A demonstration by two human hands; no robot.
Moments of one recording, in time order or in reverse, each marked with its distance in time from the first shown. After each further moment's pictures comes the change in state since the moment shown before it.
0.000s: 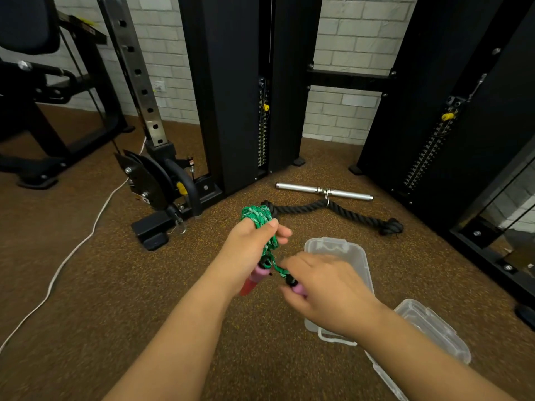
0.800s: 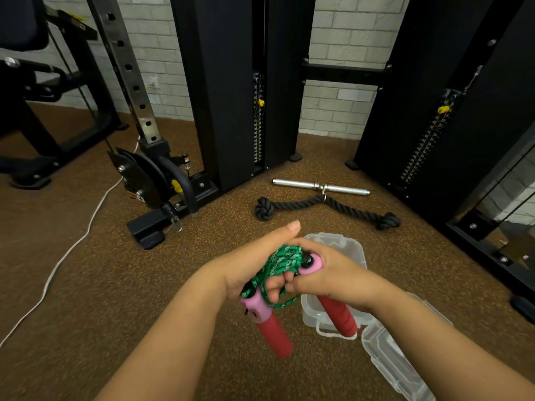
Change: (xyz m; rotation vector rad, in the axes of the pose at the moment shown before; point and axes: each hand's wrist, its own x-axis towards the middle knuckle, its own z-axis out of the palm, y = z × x) left_hand -0.003 0.000 0.003 0.063 -0.572 -0.270; right_hand 0.008 0.020 -0.011 1.257 -0.349 0.495
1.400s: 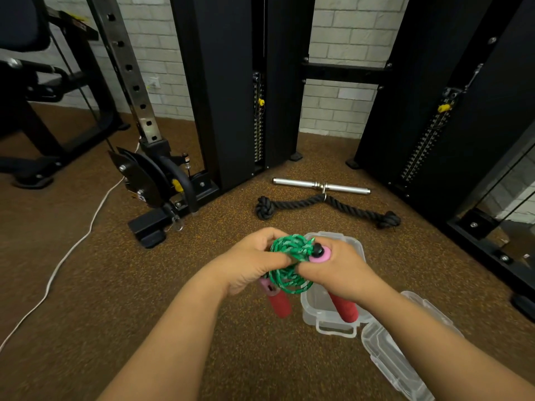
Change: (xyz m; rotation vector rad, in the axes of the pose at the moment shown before) left_hand 0.014 -0.013 -0.006 0.058 0.233 0.129; right_hand 0.005 0.018 -0.007 -0.247 0.378 0.033
